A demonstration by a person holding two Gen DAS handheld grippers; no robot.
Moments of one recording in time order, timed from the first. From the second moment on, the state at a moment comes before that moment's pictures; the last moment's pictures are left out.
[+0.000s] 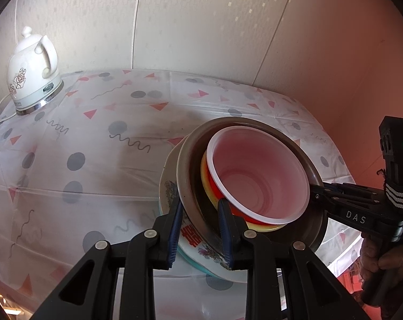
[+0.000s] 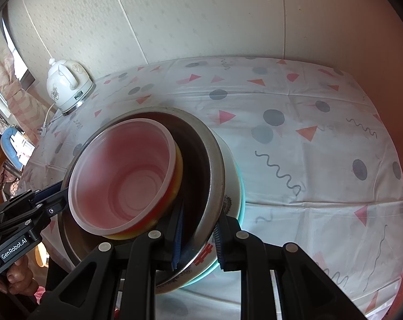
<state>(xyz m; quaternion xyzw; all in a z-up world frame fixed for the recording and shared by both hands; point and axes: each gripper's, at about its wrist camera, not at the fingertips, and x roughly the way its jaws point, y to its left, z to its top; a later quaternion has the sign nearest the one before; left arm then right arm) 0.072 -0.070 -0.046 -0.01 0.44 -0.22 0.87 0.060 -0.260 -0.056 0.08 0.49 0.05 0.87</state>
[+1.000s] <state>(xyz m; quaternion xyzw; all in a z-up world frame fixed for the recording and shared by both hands) 0.056 -0.066 -0.033 -0.01 0.41 -0.20 0.89 0.049 -0.259 -0.053 0.10 0.49 0.03 0.87</state>
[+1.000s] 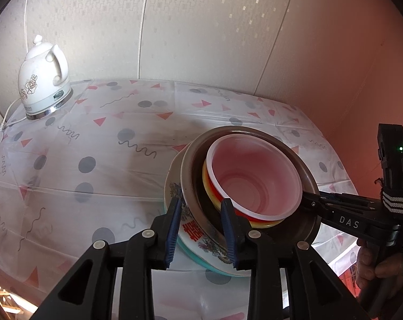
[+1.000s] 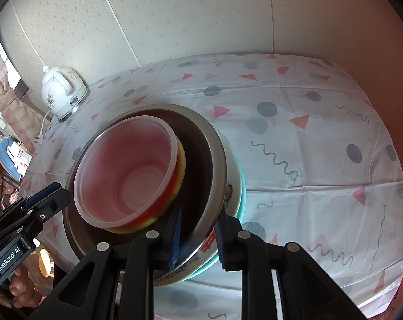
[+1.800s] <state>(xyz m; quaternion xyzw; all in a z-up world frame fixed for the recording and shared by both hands) 0.023 -0.047 0.001 -0.01 0.35 -0.11 0.93 0.013 -0.251 -0.014 0.09 0.41 -0.06 0.90</state>
